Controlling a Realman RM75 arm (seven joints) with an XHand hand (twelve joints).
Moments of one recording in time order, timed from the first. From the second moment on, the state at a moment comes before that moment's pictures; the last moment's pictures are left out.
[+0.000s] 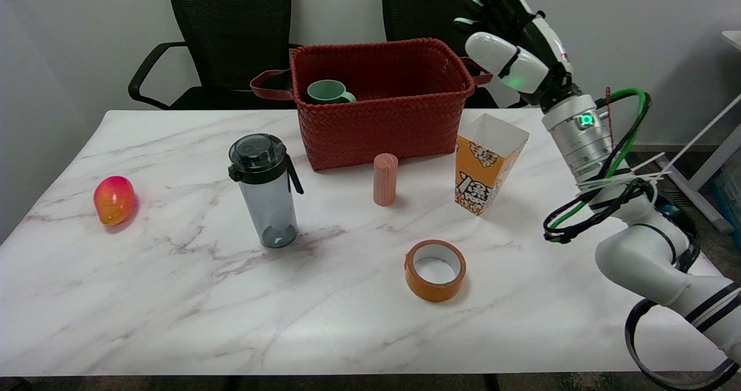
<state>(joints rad) -0.01 -0.88 -1.64 1.60 0.66 0.56 1.30</state>
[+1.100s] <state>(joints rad) 0.16 -1.04 -1.86 1.51 0.56 0.47 1.30</state>
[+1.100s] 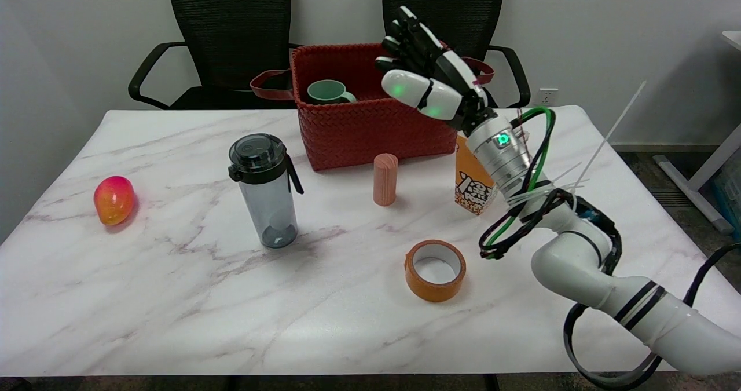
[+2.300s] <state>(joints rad) 0.29 -1.23 -1.98 1.25 0.33 0.49 1.30</state>
